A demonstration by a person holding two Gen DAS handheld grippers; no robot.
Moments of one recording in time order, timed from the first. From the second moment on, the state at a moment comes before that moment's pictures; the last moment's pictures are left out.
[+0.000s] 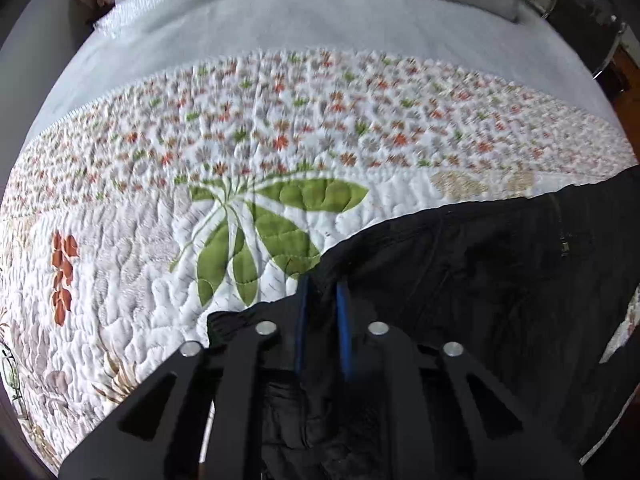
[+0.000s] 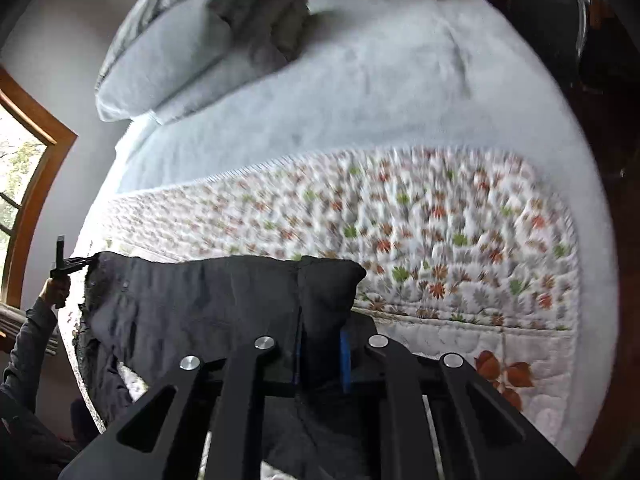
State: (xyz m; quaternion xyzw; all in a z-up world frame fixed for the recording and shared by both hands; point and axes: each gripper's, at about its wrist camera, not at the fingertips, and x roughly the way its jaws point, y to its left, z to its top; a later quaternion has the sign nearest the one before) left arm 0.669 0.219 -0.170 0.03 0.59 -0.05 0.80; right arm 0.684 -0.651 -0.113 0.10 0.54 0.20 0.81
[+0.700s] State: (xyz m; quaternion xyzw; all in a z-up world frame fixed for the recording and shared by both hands) left arm 0.423 0.264 -0.072 -0.10 0.44 -0.10 0.88; right arm 0.332 -0.704 0.018 0.10 0.45 0.19 0.87
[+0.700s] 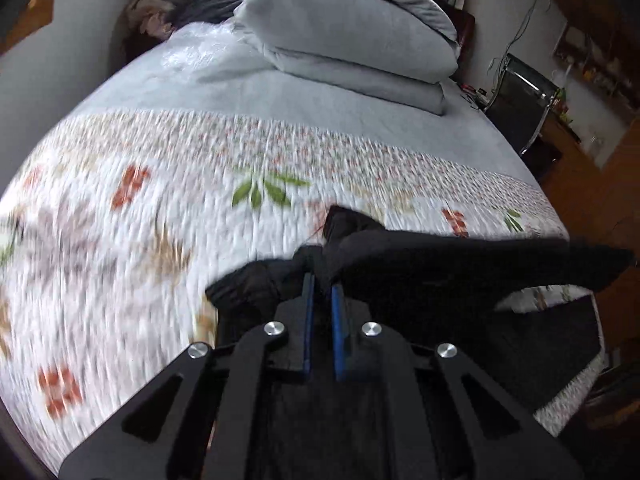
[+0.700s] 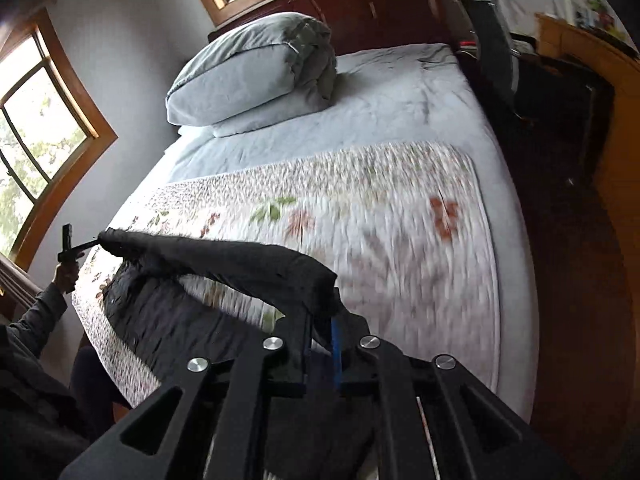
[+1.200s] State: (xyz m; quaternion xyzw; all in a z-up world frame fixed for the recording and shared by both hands) left arm 0.296 0.290 -0.196 -0.15 0.53 -0.03 0.84; right arm 0.146 -0.720 -0.155 0.29 0.45 0.04 0.84
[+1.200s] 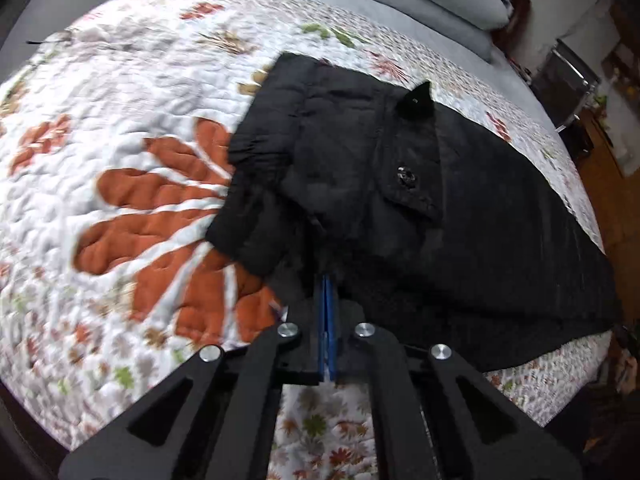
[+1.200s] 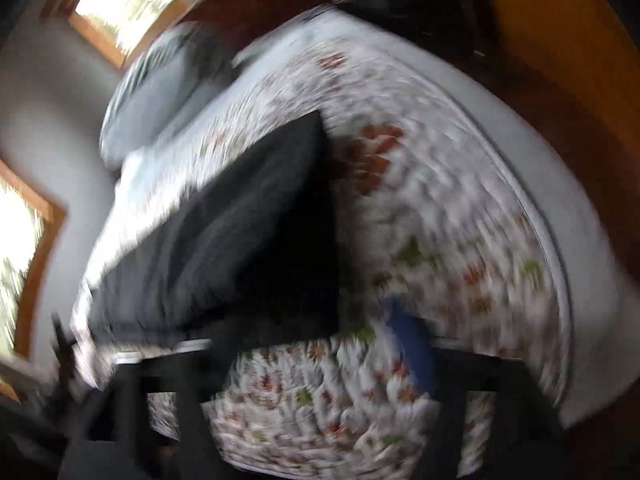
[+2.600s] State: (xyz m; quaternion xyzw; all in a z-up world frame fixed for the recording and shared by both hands) left arm 0.286 0.158 -0.204 -0.22 0.43 0.06 0.87; right arm 0.195 -0.545 -0.208 0.55 0.30 0.09 0.77
